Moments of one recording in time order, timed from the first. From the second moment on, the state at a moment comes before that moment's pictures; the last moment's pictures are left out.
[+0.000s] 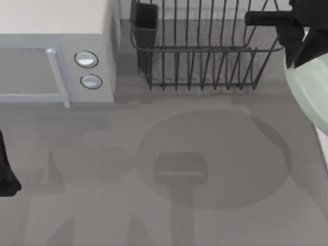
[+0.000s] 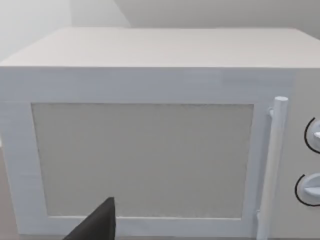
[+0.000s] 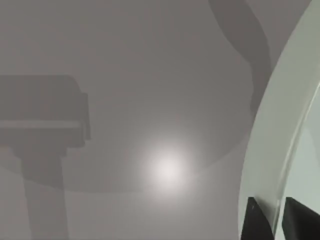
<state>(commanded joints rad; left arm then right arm) 0.00 0.00 0.00 0.00 0.00 0.00 0.37 2.01 2.19 -1.67 0.01 0.40</state>
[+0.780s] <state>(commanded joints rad) 0.00 0.00 0.00 0.00 0.00 0.00 0.29 2.12 2.41 -1.78 0.01 0.31</state>
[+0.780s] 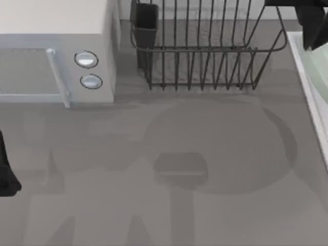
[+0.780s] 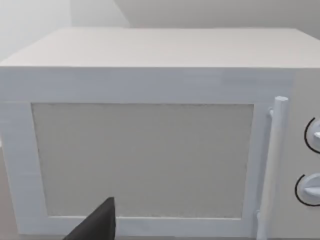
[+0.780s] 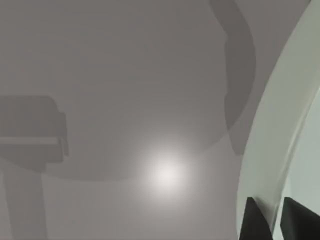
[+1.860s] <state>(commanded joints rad) 0.00 0.00 0.00 0.00 0.00 0.00 -0.08 2.71 2.90 -1.76 0.01 -0.06</state>
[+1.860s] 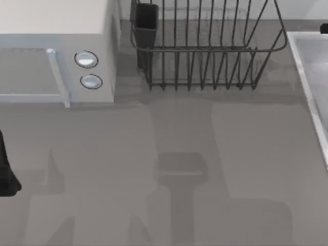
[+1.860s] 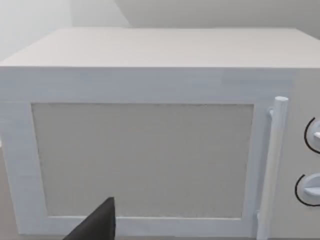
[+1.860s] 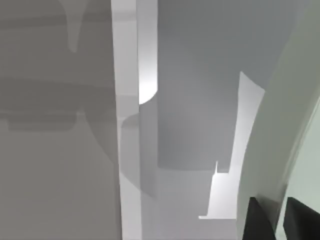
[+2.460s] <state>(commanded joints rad) 0.00 0.00 0.00 0.00 0.00 0.00 -0.08 2.71 2.90 -1.76 0.01 -0.06</state>
